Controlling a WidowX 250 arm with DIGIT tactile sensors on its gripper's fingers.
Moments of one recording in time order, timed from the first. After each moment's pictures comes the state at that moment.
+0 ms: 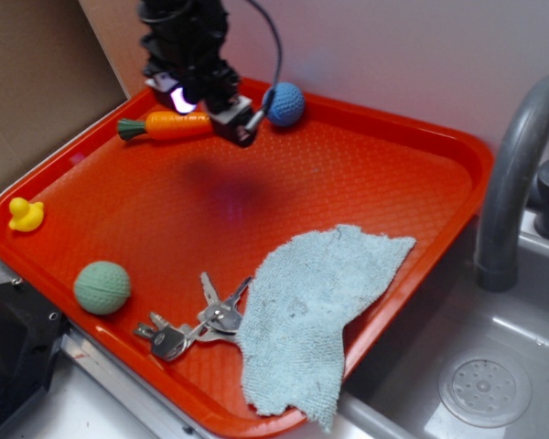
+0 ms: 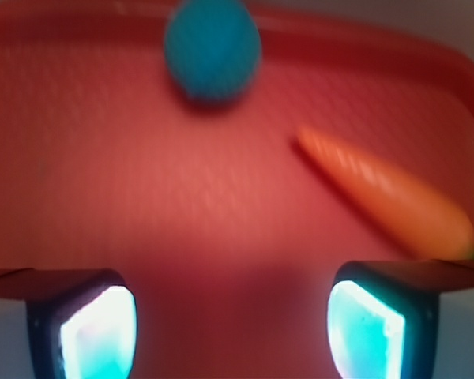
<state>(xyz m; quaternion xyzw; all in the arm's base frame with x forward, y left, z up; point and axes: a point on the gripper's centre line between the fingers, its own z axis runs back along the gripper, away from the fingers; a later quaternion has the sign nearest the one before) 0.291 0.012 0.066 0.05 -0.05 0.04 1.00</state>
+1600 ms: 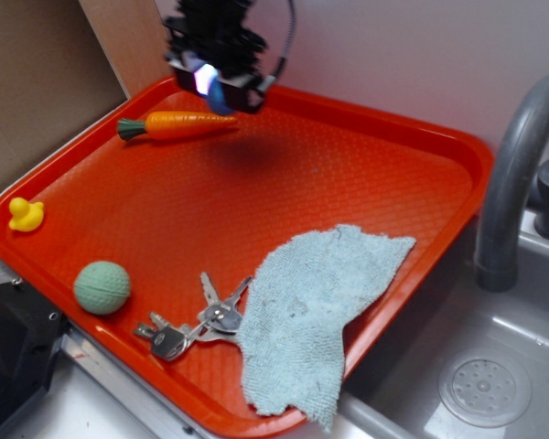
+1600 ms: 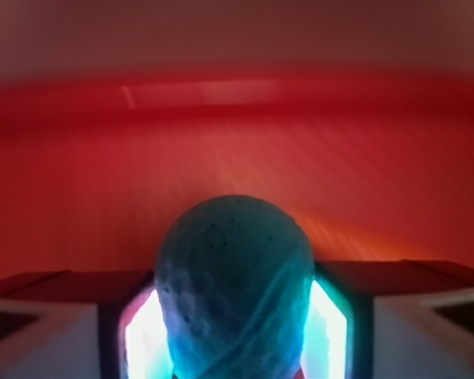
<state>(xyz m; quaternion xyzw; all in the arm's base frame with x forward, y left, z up) 0.291 0.023 0.095 0.06 0.03 0.09 0.99</state>
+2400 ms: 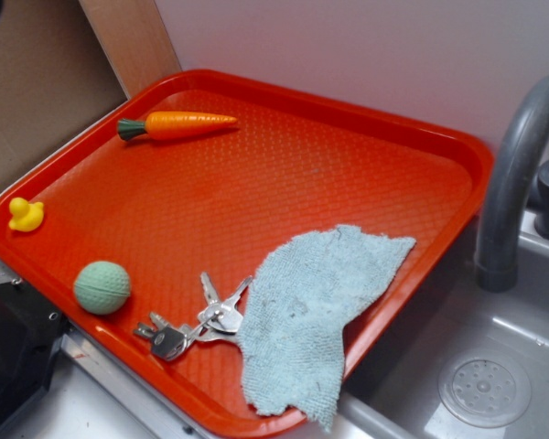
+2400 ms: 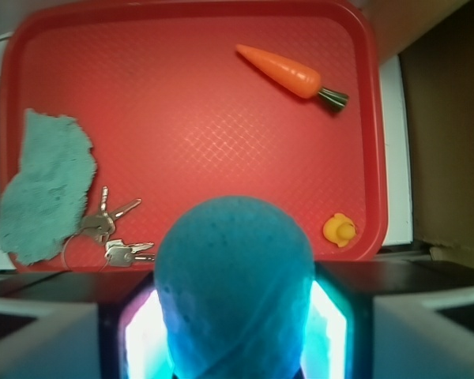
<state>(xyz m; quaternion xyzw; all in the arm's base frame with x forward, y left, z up) 0.145 0.011 0.242 0.01 -0.02 0.06 1.00</state>
